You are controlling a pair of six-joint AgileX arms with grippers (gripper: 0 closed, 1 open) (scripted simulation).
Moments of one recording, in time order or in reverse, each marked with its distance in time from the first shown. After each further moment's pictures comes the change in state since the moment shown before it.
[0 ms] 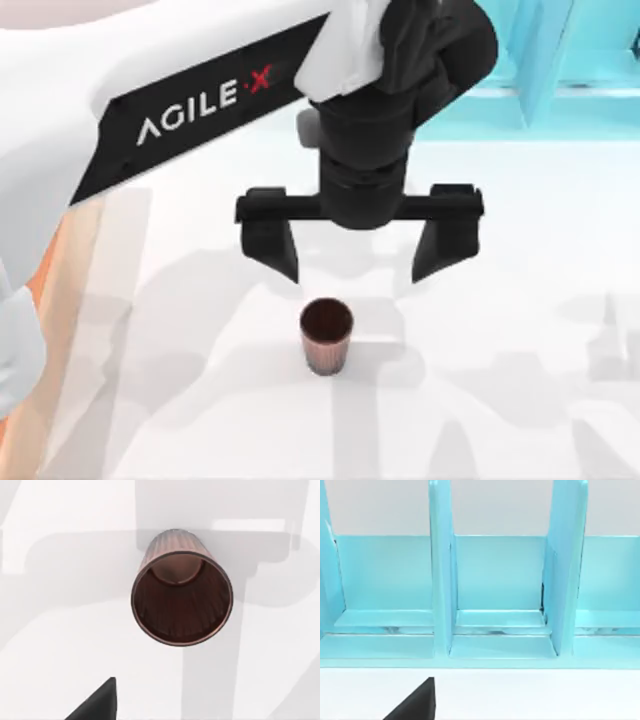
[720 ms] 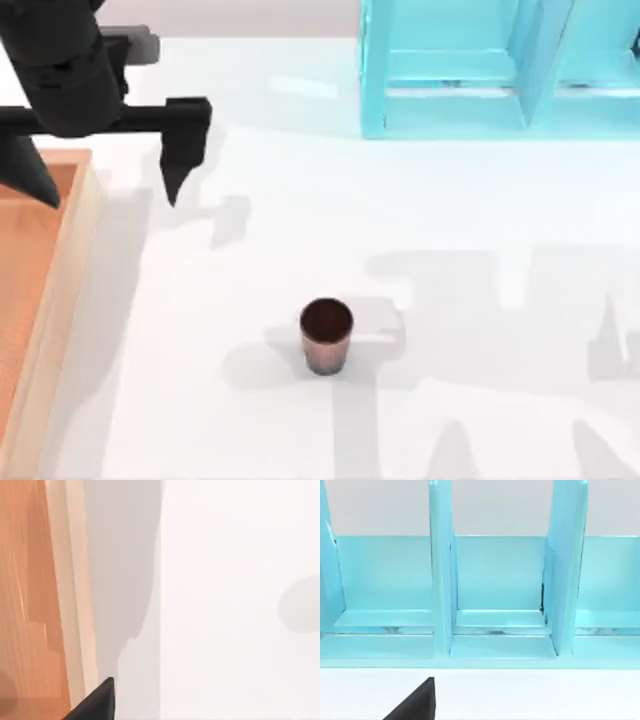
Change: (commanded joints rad) left arm 0.499 -0.257 -0.198 -0.059 0.022 0.495; right arm 0.000 0.000 0.000 0.000 0.000 0.000
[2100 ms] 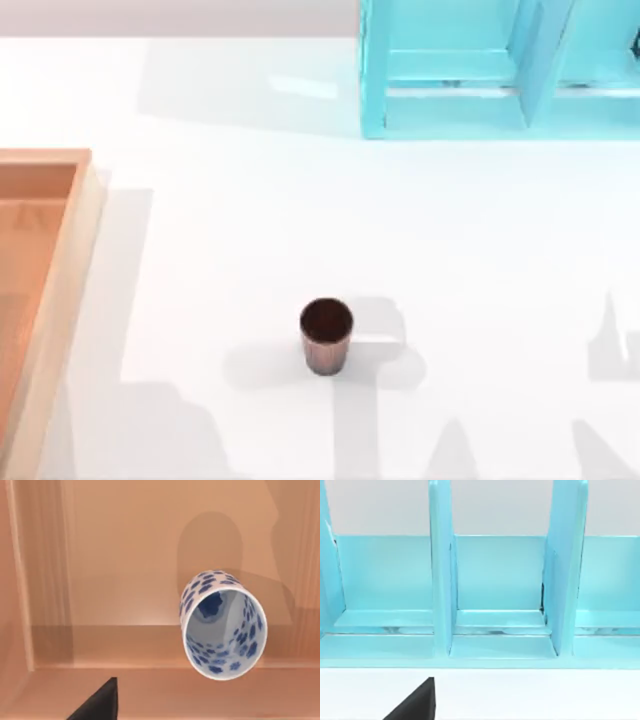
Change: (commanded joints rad) left arm 0.775 -0.473 -0.635 0.252 0.030 0.764; right arm 0.000 0.000 0.000 0.000 0.000 0.000
